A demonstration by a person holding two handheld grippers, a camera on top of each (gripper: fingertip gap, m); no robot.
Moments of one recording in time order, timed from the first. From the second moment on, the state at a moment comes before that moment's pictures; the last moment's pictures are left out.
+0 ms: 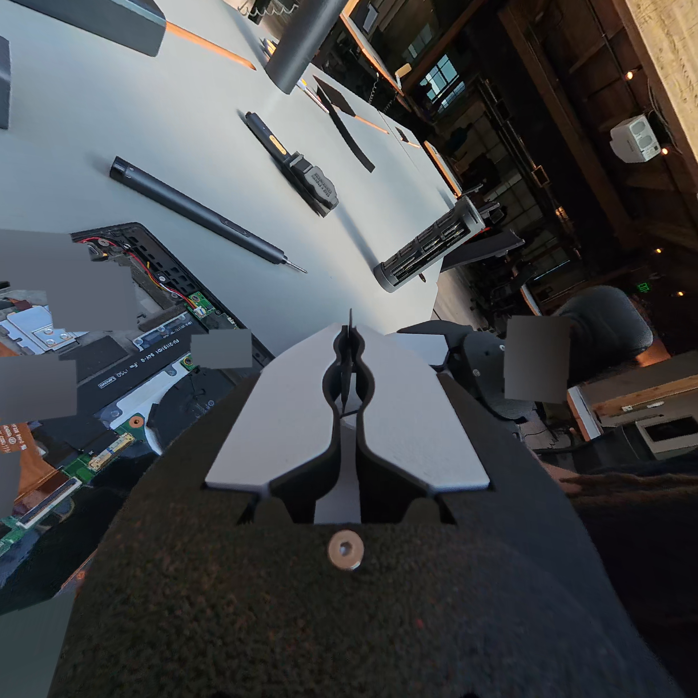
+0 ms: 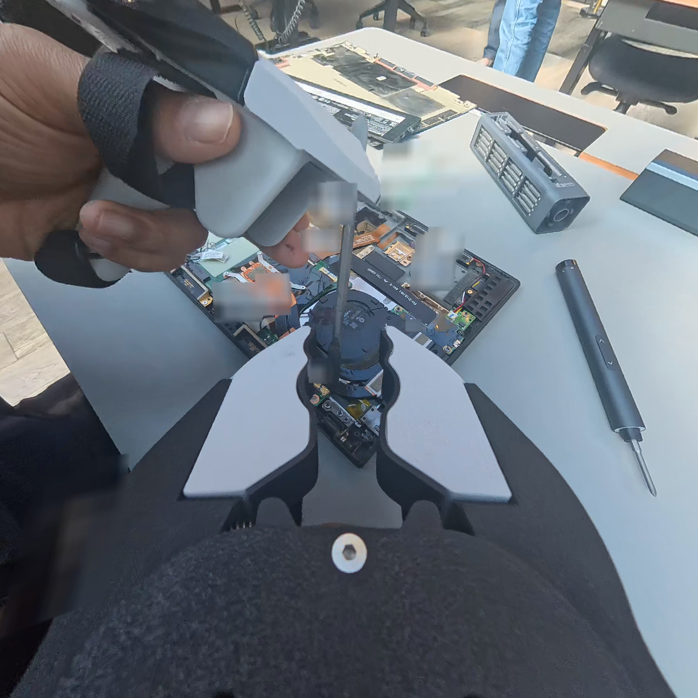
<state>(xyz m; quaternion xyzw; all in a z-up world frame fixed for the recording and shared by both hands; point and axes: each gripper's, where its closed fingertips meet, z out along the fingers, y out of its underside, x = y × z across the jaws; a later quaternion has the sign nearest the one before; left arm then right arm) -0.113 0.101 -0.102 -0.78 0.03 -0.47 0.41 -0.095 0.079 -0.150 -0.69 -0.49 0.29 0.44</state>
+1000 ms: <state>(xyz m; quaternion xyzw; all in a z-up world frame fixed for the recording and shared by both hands) -0.111 0.121 -0.123 -0.79 0.01 -0.50 0.36 -0.103 0.103 -0.172 -0.71 -0.52 0.27 0.38</state>
